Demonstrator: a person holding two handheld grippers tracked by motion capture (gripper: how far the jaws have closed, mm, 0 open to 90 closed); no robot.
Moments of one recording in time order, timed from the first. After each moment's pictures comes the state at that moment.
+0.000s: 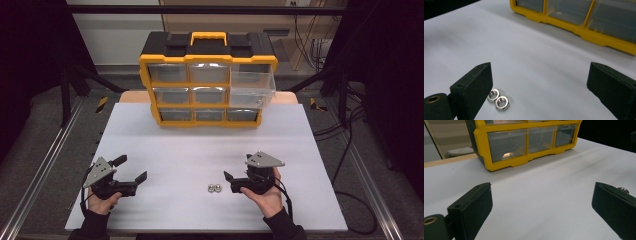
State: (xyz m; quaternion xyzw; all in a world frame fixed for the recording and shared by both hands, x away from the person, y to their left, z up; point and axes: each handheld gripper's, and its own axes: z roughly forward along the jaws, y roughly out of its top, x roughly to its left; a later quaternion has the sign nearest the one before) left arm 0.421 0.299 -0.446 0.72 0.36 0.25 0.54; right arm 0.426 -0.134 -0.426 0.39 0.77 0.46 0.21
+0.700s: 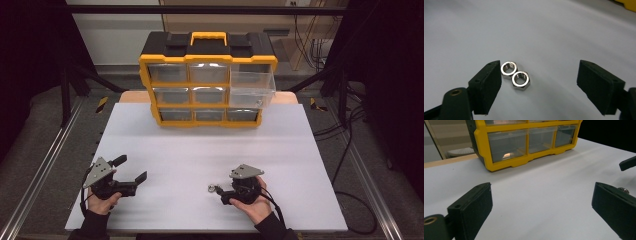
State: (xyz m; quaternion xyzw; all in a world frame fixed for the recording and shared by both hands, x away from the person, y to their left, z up) left arm 0.420 0.298 -0.446 0.72 0.36 0.25 0.54; right arm 0.422 -0.107 -0.471 0.37 0.82 0.41 0.16
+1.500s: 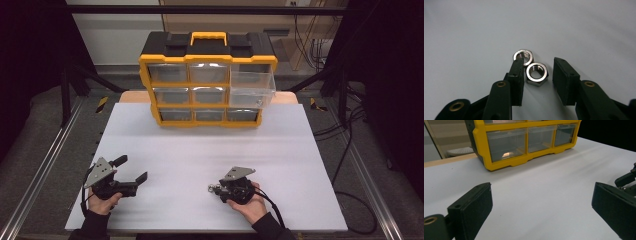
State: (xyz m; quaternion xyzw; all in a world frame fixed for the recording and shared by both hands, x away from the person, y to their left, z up) left arm 0.420 0.298 -0.446 0.72 0.36 0.25 0.54; right arm 0.430 -0.097 -0.488 0.33 0.85 0.39 0.11
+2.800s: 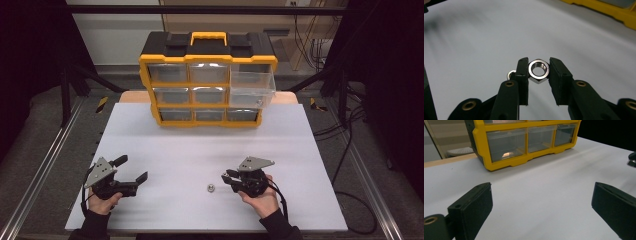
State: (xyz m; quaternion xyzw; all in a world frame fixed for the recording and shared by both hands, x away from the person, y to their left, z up) left arm 0.421 0.297 -0.447 0.72 0.36 0.25 0.53; right arm 0.431 -0.128 -0.440 0.33 0.82 0.45 0.13
